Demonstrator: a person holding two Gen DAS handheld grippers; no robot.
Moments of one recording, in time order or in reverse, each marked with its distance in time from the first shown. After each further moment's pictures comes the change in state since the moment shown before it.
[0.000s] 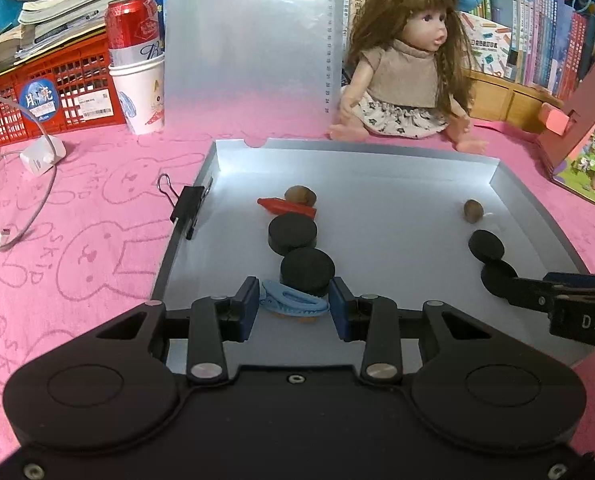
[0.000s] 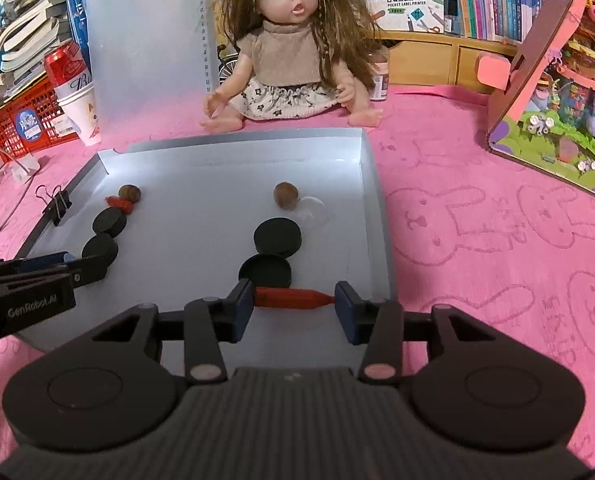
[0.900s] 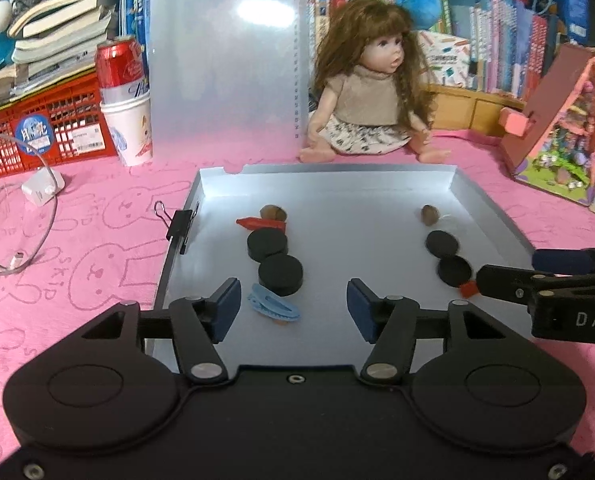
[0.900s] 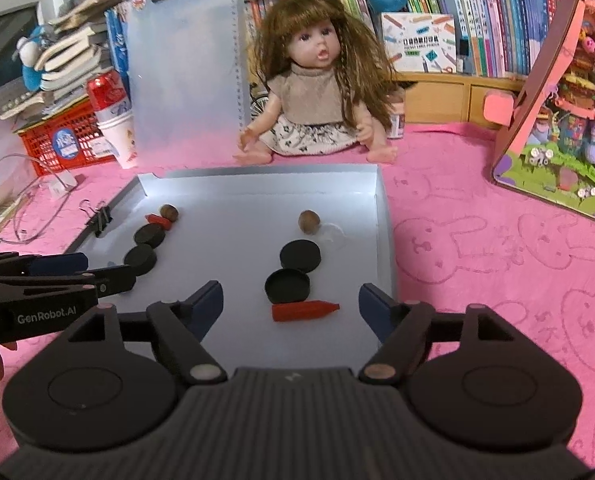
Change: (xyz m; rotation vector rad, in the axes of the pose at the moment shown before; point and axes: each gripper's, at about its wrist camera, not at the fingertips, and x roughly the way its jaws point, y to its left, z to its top) left arm -0.048 -0.014 -0.011 0.072 -0.079 -0.047; right arm -0.041 -0.003 -0.012 -0.044 -0.127 0.086
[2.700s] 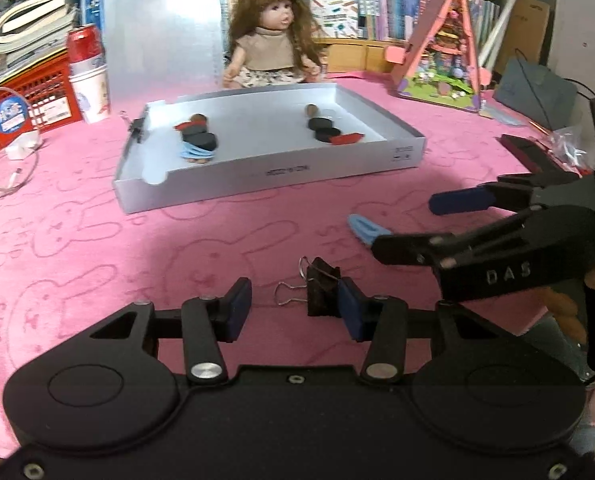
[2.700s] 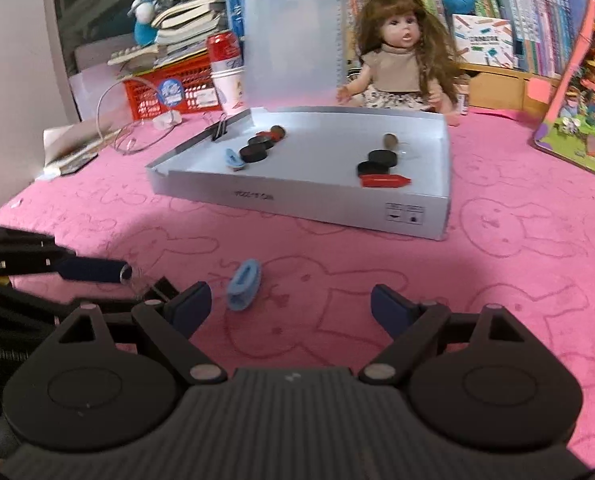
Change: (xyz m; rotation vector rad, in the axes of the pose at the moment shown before) left arm -0.120 -0.028 -0.131 0.132 0.041 -0.150; right arm -0.068 0.023 -0.106 -0.185 -0.006 0.182
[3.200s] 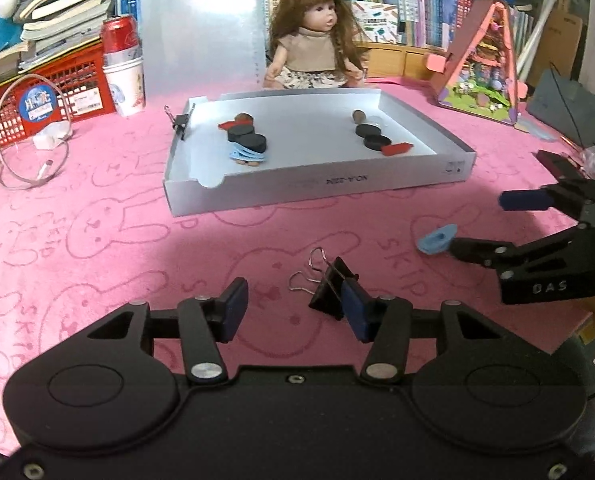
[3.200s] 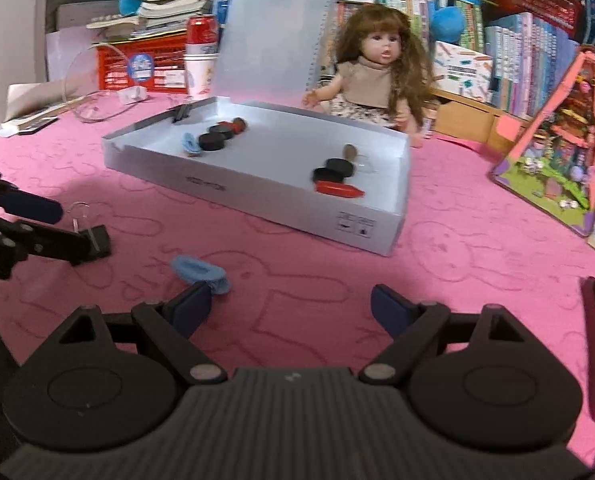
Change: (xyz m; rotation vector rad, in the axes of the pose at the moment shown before) left arm 0.007 0.033 0.008 -0.046 0.001 0.064; right arm 0.000 -0.006 0.000 -0.095 0.002 -0.199
